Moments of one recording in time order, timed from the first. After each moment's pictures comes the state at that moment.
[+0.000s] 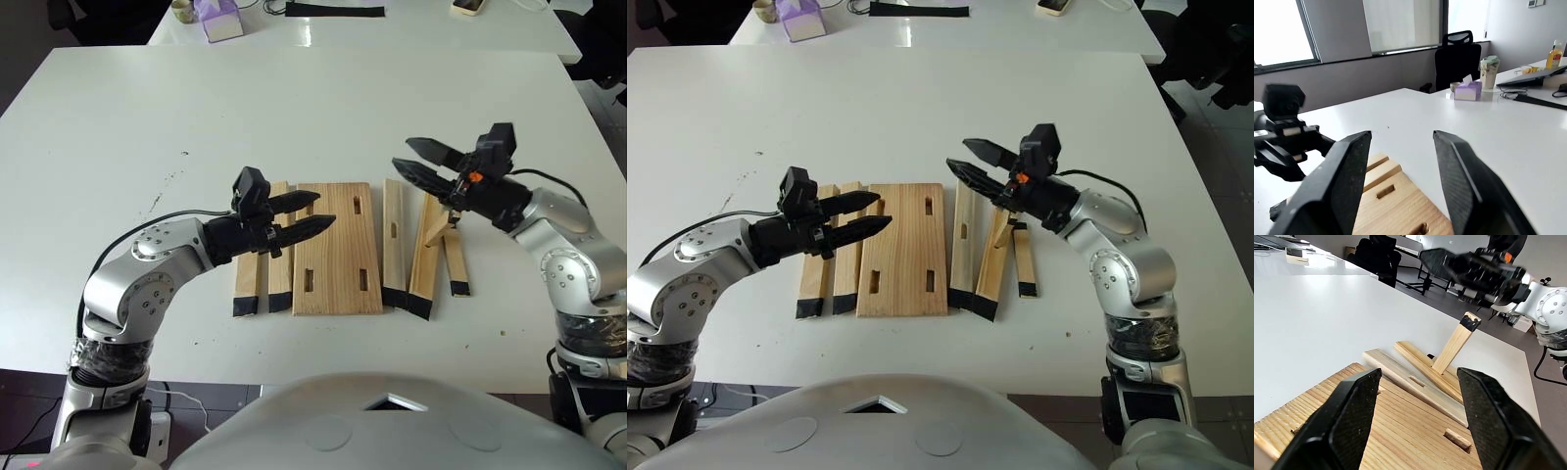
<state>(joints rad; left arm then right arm) -0.02 0.59 0.02 -0.50 -0.82 0.73 -0.74 -0.16 -0.53 -0.12 -0.47 0.87 0.57 0.68</state>
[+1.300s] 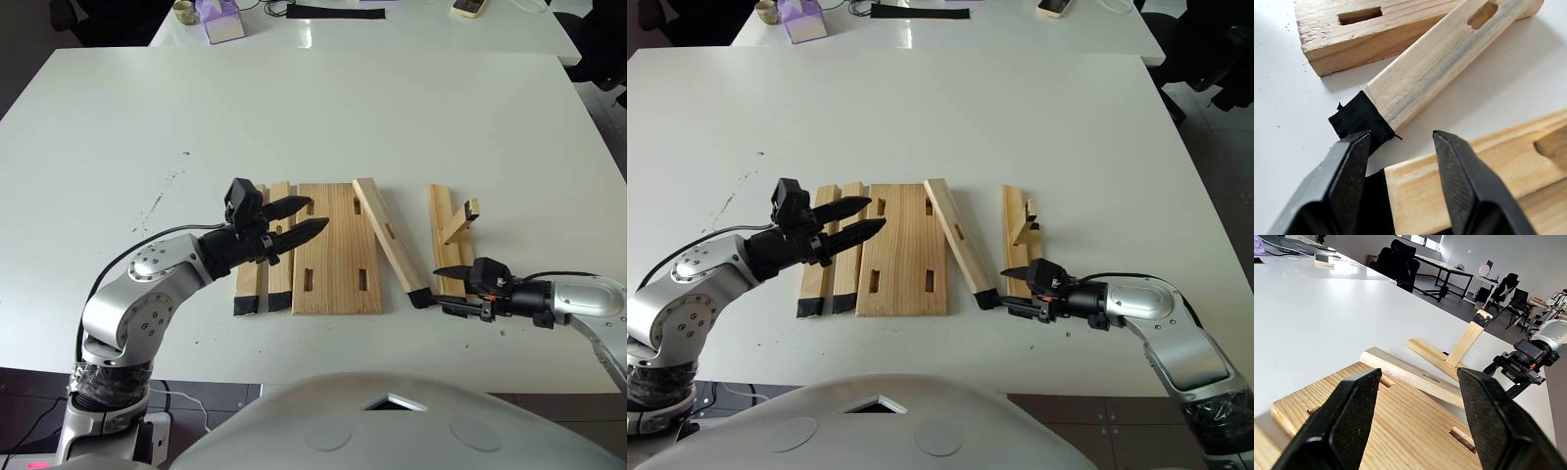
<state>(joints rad) 0.10 0.55 0.05 -0.56 -0.80 0.69 -0.66 0.35 -0.94 0.08 -0.35 0.31 0.20 0.97</state>
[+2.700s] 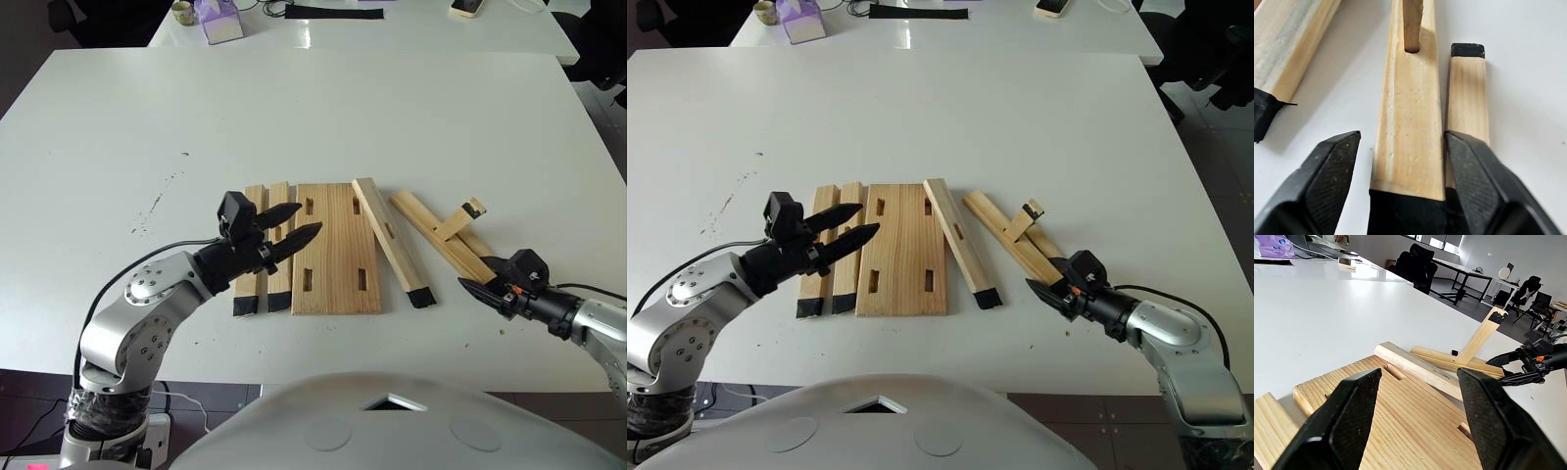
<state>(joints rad) 0.21 0.54 0.07 -0.64 -0.77 0.64 -0.59 0.52 -0.73 -0.16 -0.42 0.30 0.42 0.73</state>
